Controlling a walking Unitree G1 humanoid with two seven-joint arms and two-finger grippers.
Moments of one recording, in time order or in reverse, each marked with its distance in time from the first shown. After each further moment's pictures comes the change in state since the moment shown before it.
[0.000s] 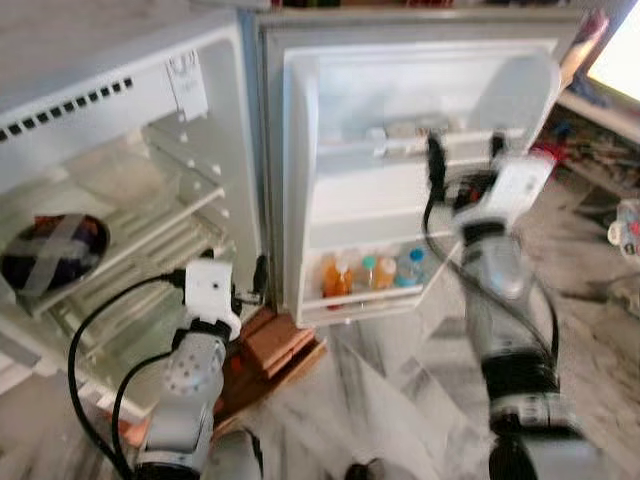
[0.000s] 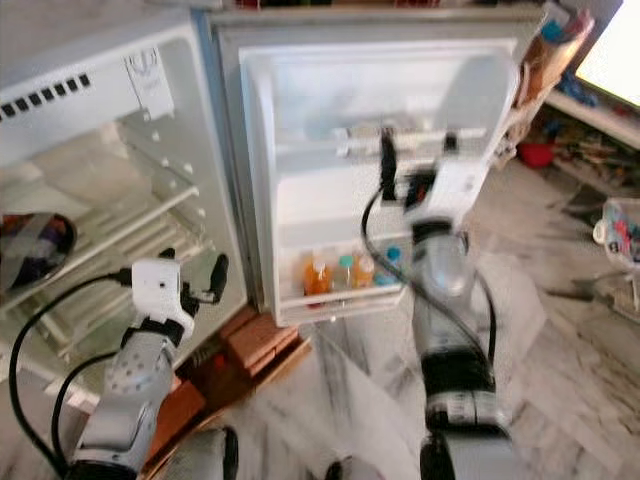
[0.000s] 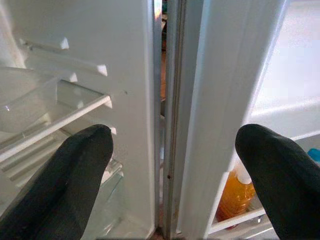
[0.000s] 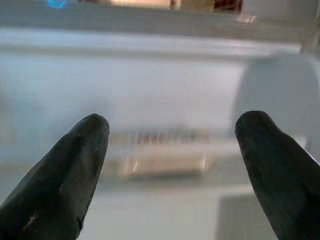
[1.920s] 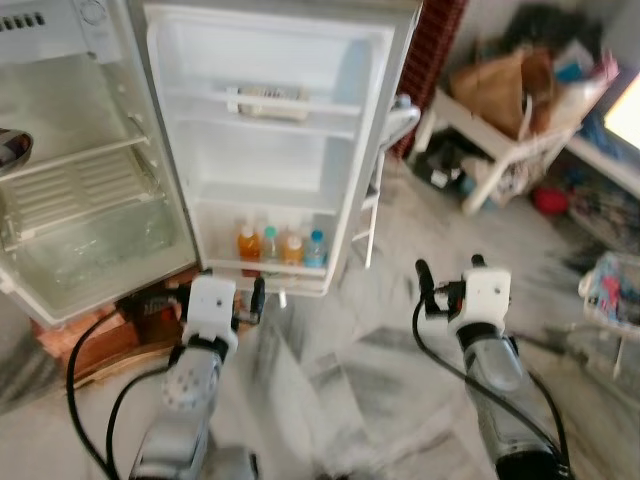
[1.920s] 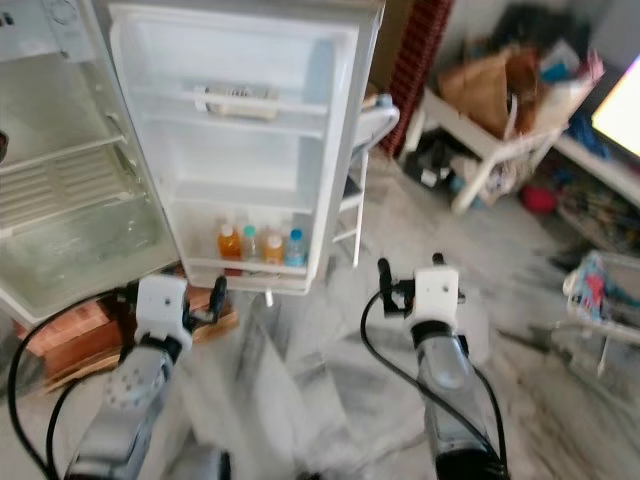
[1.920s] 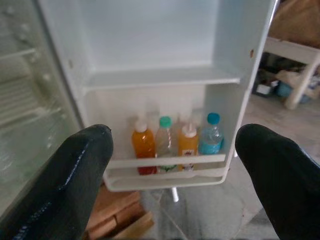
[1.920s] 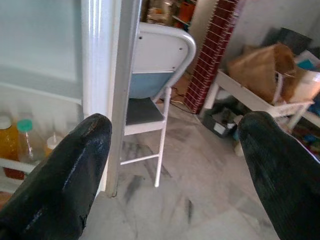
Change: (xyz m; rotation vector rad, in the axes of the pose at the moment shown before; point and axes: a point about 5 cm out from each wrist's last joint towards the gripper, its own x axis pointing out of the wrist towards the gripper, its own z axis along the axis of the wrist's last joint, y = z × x) left arm -0.009 0.011 -0.016 0.088 0.072 0.021; right arm -0.088 -0.014 -0.065 -0.145 0.375 -0.029
